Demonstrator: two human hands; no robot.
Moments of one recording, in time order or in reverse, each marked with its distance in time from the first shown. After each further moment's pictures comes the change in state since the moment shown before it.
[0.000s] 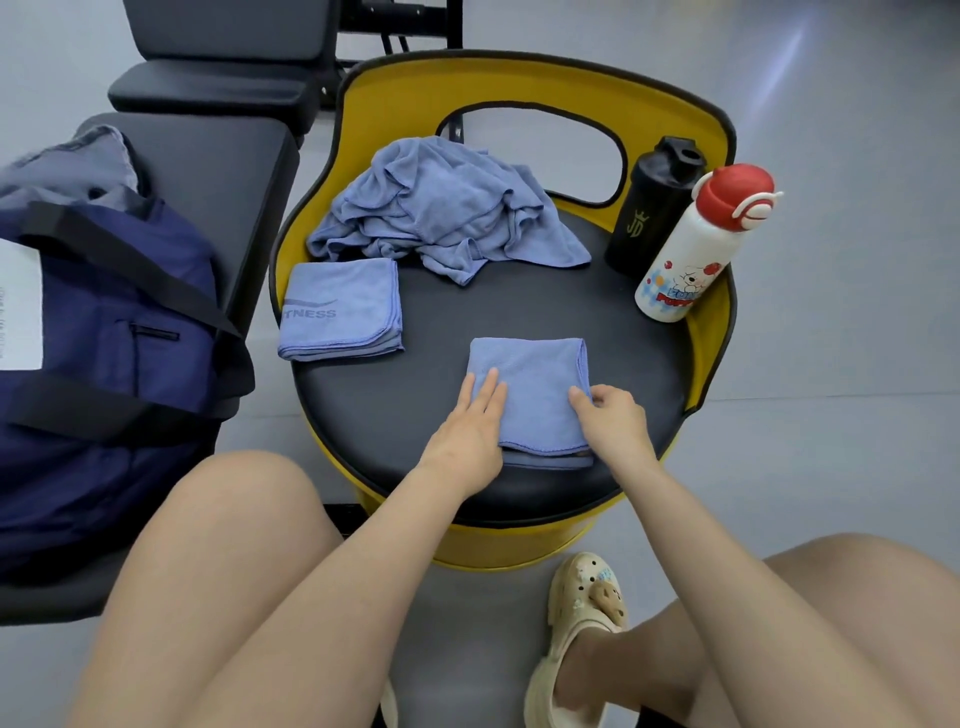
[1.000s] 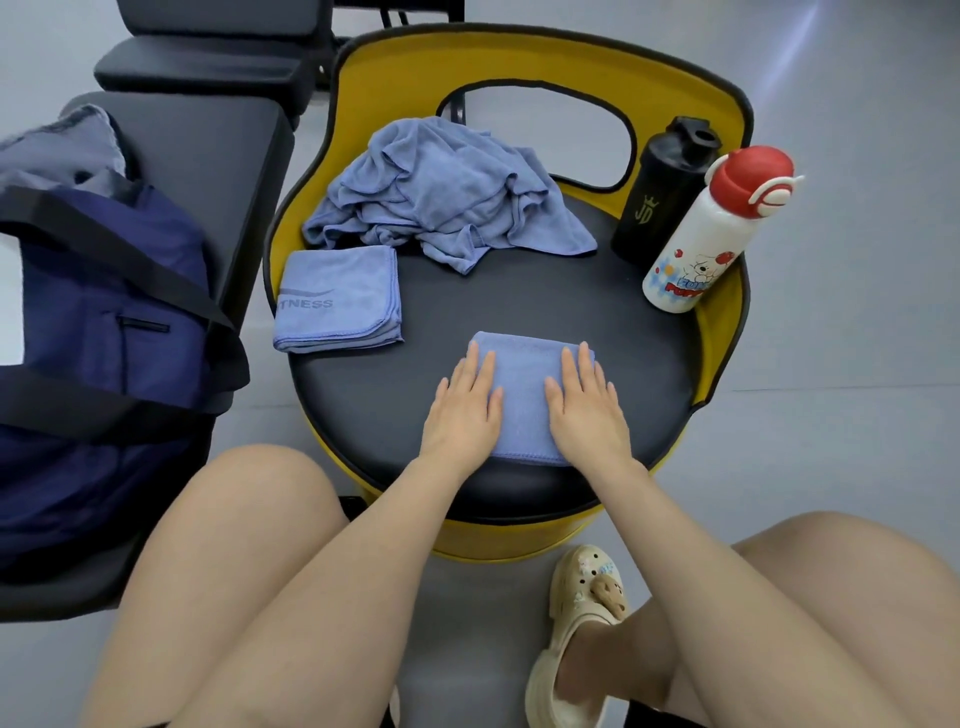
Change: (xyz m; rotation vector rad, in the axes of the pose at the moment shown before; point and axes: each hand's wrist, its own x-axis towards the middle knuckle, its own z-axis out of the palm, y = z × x) left_hand 0.024 -0.014 0.015 -0.197 0.208 -0.094; right_hand 0.019 0.011 0.036 -0.534 -0.067 -0.234
